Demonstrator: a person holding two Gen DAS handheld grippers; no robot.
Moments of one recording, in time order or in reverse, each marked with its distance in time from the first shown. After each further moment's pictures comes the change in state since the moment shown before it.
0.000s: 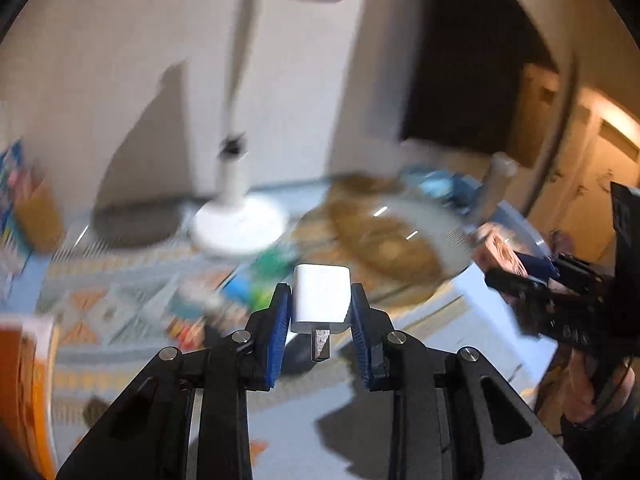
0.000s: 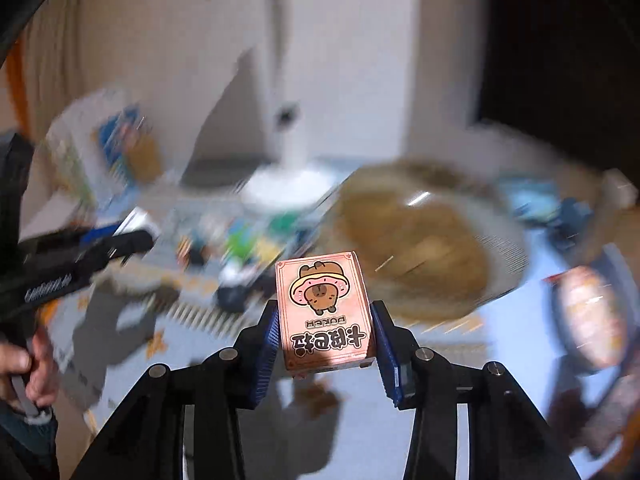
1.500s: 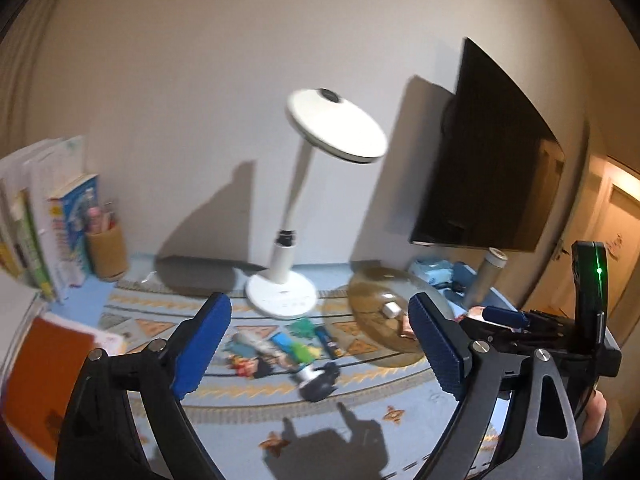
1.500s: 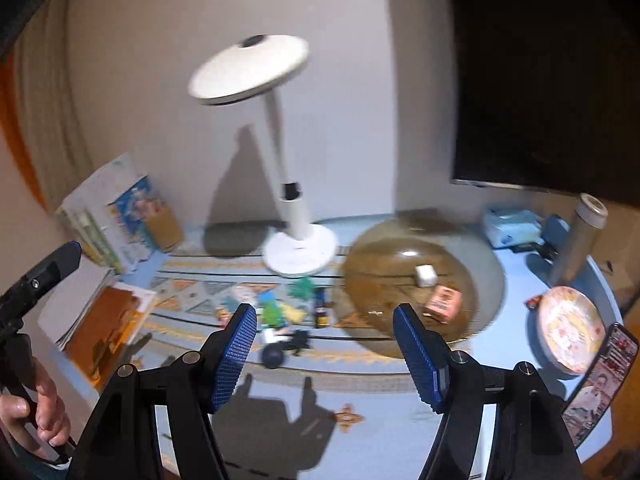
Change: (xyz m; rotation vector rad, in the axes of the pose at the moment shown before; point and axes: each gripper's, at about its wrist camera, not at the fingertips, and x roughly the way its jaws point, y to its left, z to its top) left arm -0.157 0.039 0.002 -0.154 -0.241 0.120; right arm -0.059 0.046 0.051 0.057 -0.007 0.131
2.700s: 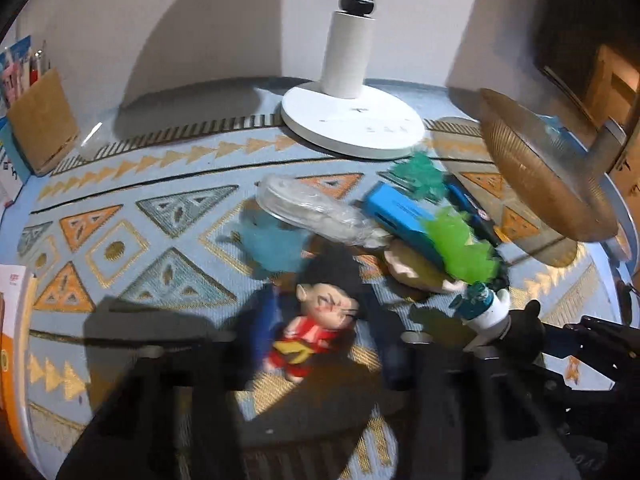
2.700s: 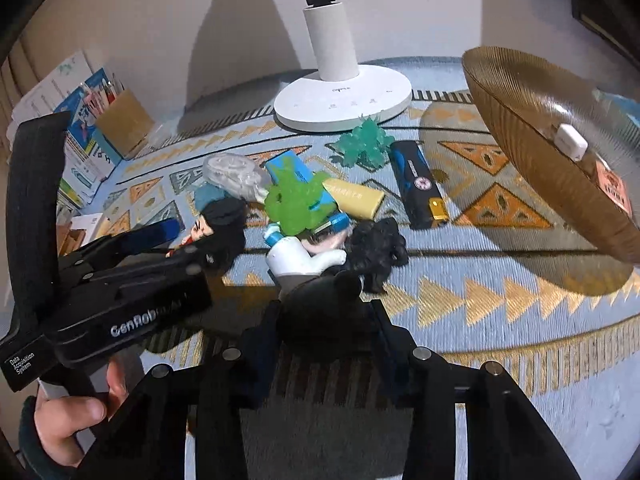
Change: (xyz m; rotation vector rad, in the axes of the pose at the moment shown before) left arm 0.256 0.073 -0.127 0.067 0.496 0.119; right arm 0.236 0.026 -0.088 0.104 0.337 0.076
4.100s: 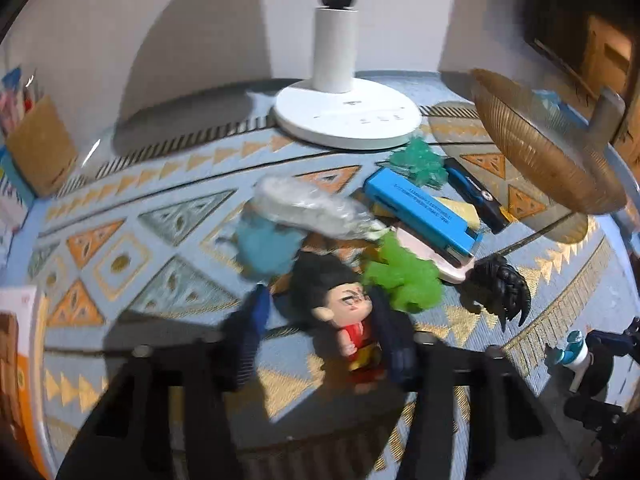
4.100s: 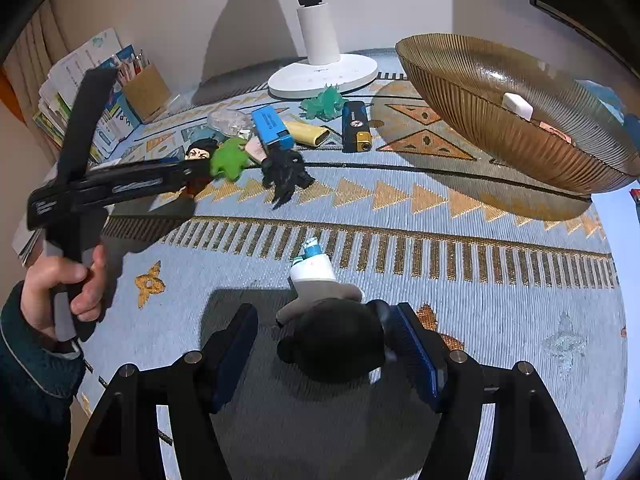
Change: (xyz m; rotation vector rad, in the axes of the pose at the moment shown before) left arm 0.010 -0.013 0.000 0.109 -0.008 0.050; right arm -0.046 -0.042 -0.063 -0.103 -0.001 -0.015
